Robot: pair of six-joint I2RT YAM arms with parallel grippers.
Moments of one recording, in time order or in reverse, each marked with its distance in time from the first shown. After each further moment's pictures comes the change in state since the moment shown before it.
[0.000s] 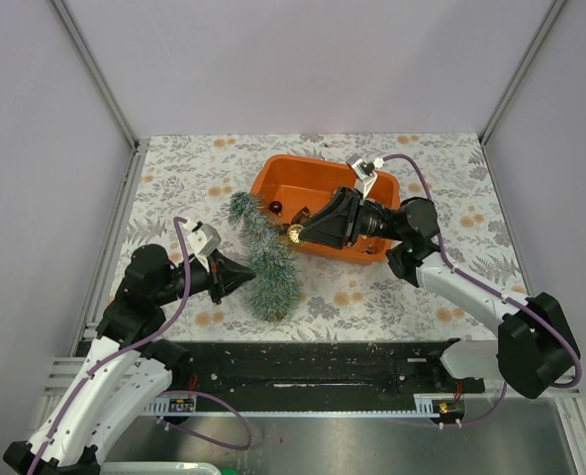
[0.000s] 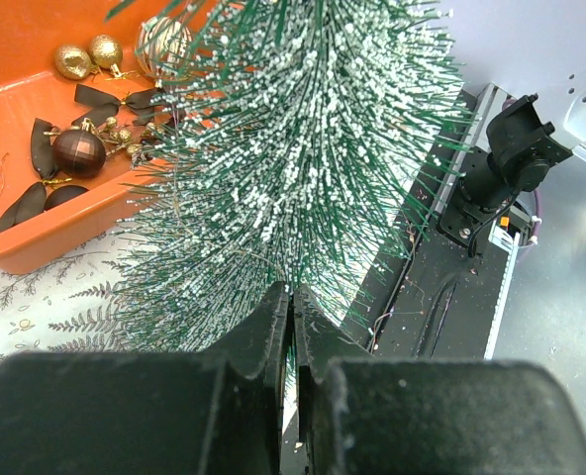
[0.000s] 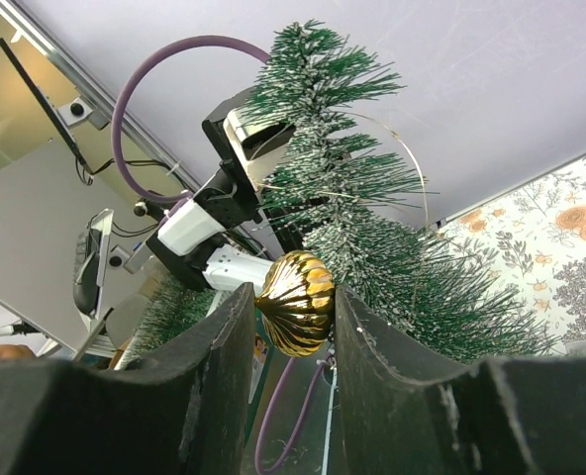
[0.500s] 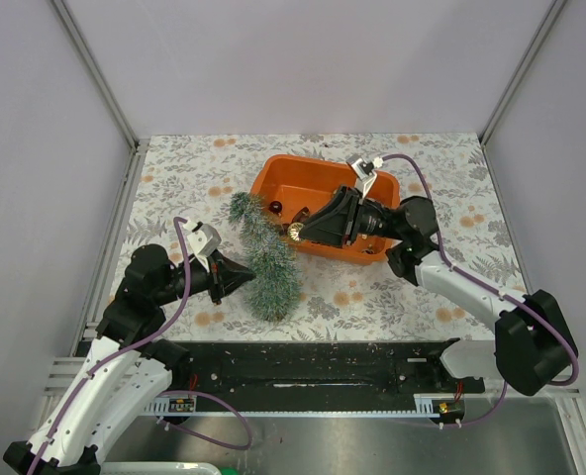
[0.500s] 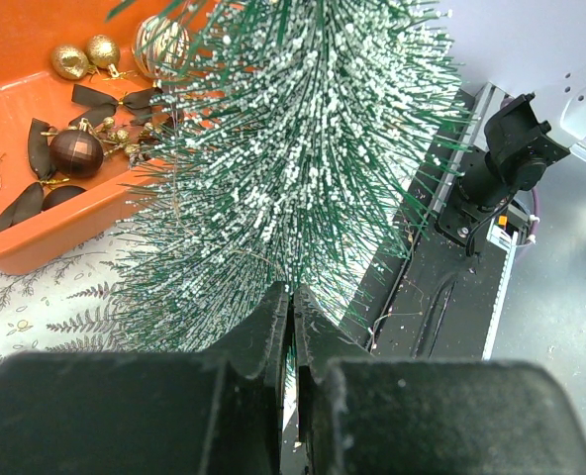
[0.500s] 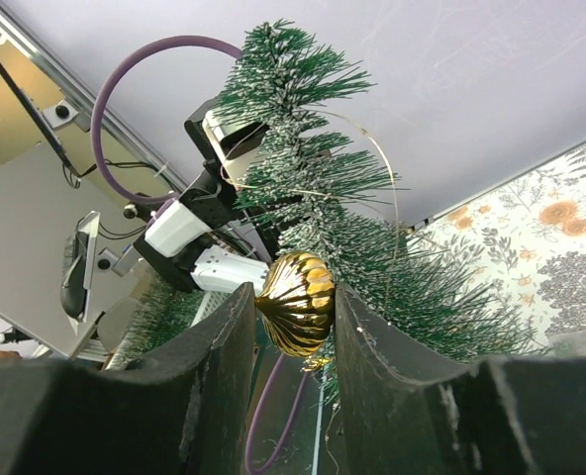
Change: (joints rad) left arm 0.000 0.000 0.000 0.000 0.005 0.000; right arm -0.007 0.024 -0.004 0.001 0.000 -0.013
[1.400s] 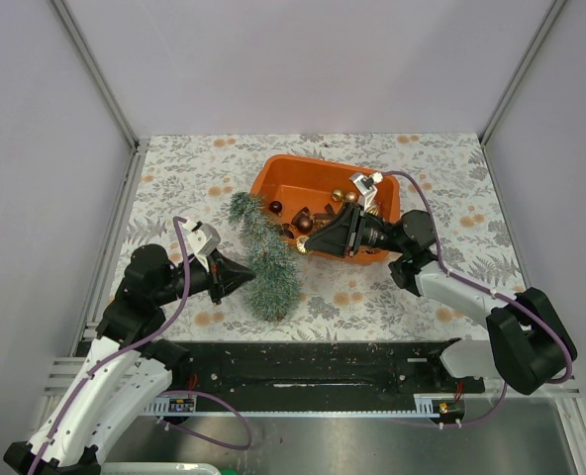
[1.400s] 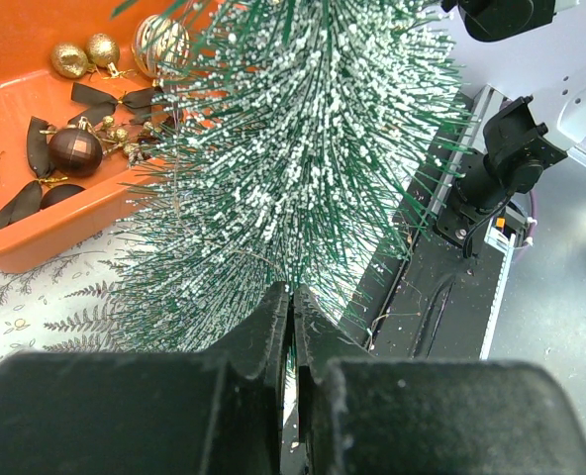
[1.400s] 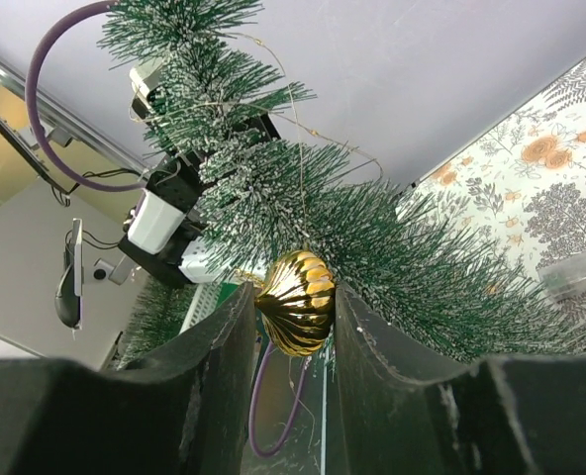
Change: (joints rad) left arm 0.004 0.000 0.000 0.000 0.002 -0.009; right arm -0.039 0.009 -0.148 0.053 0.012 0.033
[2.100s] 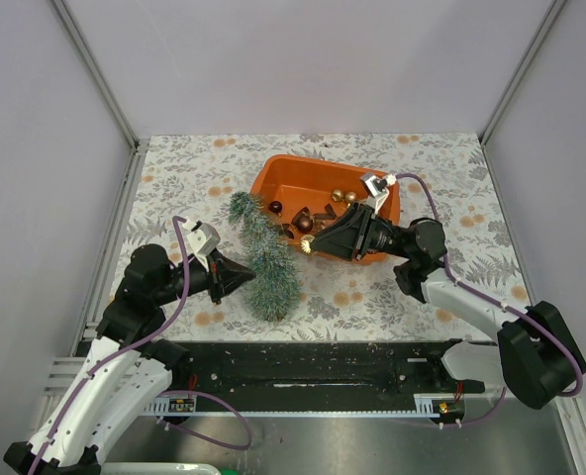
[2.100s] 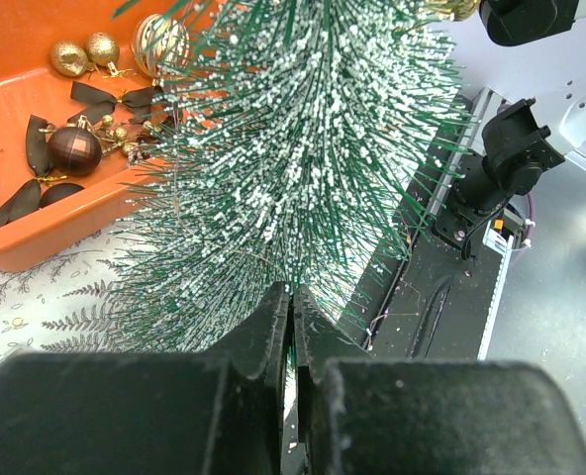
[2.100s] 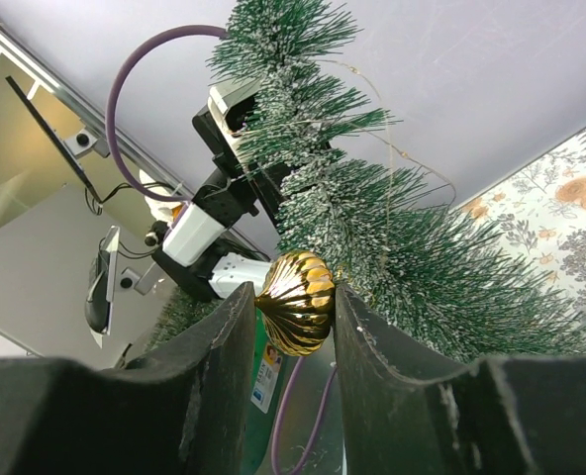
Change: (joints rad) left arm 0.002 0.000 0.000 0.001 0.000 -0.008; right arm 0.009 -0.085 -0.042 0.093 0.045 0.080
